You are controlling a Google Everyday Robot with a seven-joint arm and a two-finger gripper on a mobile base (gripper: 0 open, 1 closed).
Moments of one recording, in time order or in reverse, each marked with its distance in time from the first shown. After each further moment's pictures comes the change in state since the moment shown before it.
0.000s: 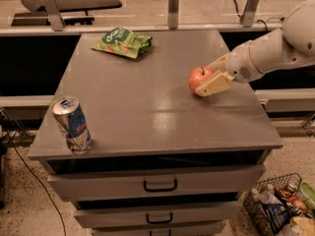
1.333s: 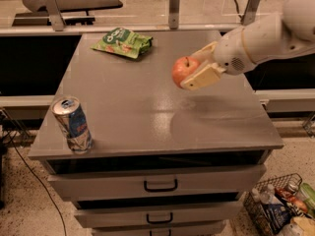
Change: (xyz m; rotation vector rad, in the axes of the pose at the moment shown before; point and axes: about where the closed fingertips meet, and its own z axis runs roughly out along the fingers) arm -0.064 0.044 -0.022 -0.048 -0.078 -0.108
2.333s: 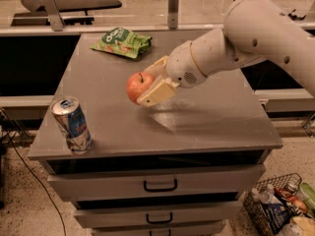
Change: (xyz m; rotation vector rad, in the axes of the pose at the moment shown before) arm -0.059 0.072 0.080 -0.192 -0.091 -0.095
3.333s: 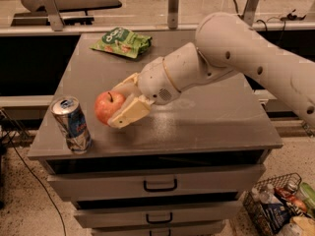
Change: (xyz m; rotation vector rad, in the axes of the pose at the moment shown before) arm -0.040 0.068 0.047 -0.193 -0.110 -0.044
